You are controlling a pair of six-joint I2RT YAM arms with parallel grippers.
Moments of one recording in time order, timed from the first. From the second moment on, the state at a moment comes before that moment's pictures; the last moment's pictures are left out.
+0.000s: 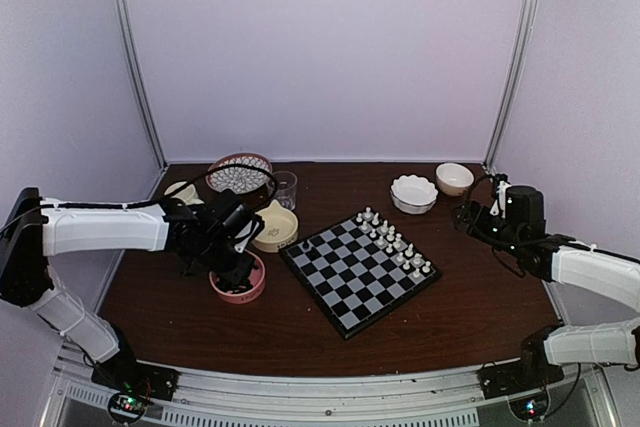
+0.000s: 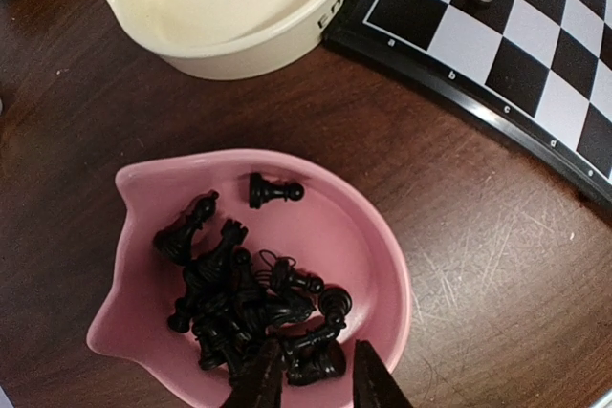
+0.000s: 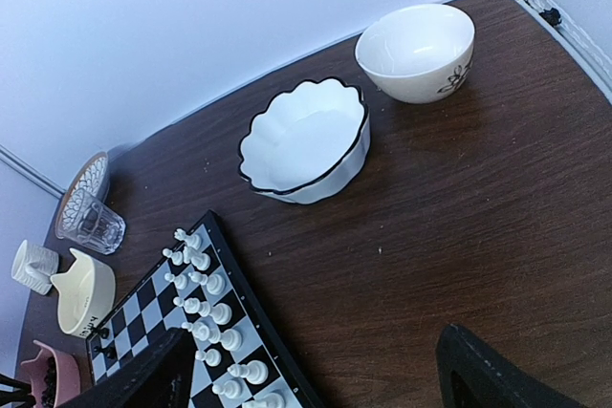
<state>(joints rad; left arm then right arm) -0.82 1.50 0.95 -0.60 -0.17 -0.27 0.28 1.04 0.48 0.12 0.05 0.57</state>
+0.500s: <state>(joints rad) -0.82 1.56 0.95 -0.59 -0.15 -0.27 0.28 1.05 0.48 0.12 0.05 0.57</state>
